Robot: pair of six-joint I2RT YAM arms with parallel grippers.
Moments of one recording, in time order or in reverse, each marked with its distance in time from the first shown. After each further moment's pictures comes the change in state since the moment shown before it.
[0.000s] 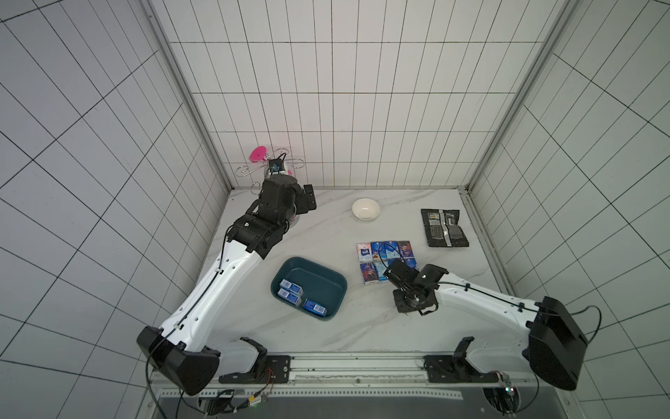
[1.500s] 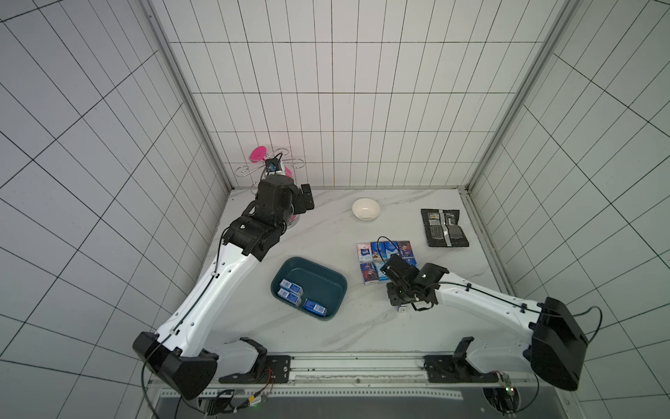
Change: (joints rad) left arm 0.003 -0.024 0.000 -0.005 -0.007 0.002; right arm 0.006 -0.033 0.034 0.108 0.010 -0.016
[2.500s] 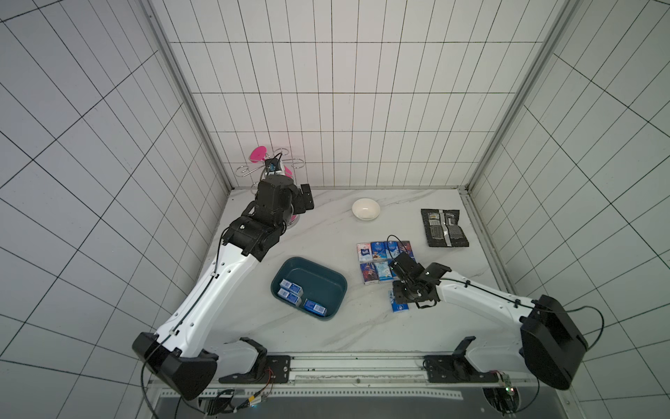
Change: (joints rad) left arm 0.000 -0.001 0.000 0.000 -0.003 0.002; right arm -0.122 0.017 -0.100 0.090 -0.056 -0.013
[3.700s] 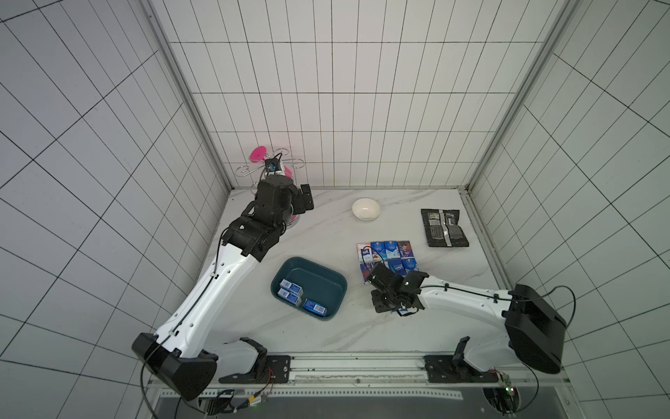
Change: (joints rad) left arm 0.001 -0.003 0.000 -0.002 0.000 0.007; right arm 0.240 0.124 0.071 0.114 -0.034 0.082
